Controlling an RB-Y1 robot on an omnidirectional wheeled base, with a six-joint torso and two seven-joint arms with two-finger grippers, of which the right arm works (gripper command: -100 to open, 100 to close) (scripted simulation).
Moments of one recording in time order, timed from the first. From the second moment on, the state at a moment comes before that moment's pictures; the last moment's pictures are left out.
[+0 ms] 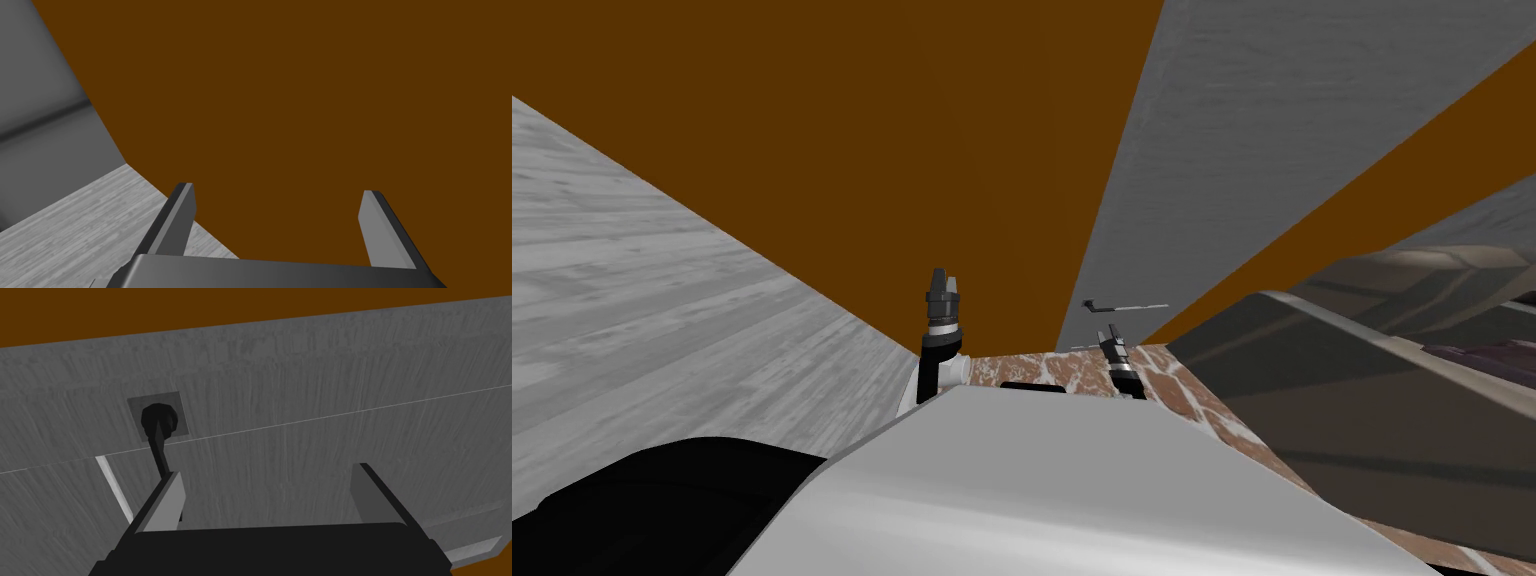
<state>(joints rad) 0.22 -0.28 0.01 -1.14 -0.08 -0.88 -0.24</state>
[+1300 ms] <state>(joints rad) 0.12 -0.38 0.03 -0.74 -0.10 -0.98 -0.33</state>
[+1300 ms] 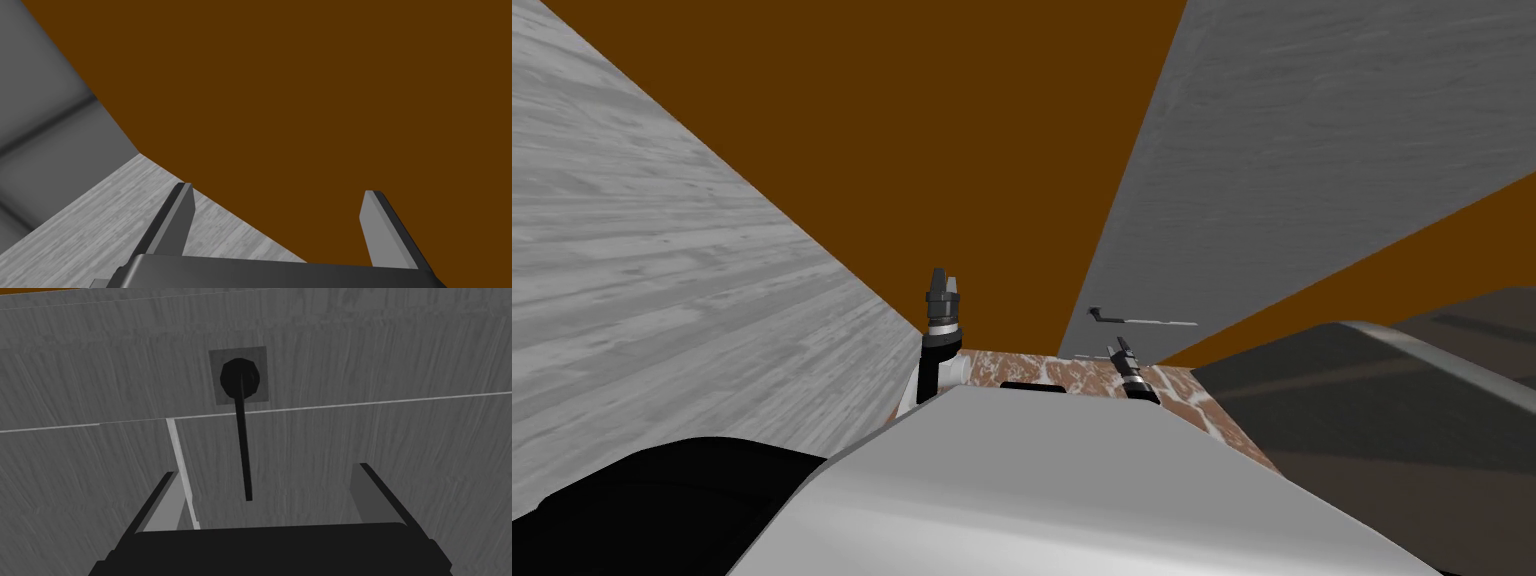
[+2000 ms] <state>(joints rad) 0.08 -0.40 0.03 -0.63 -0.11 -1.01 -0.34</state>
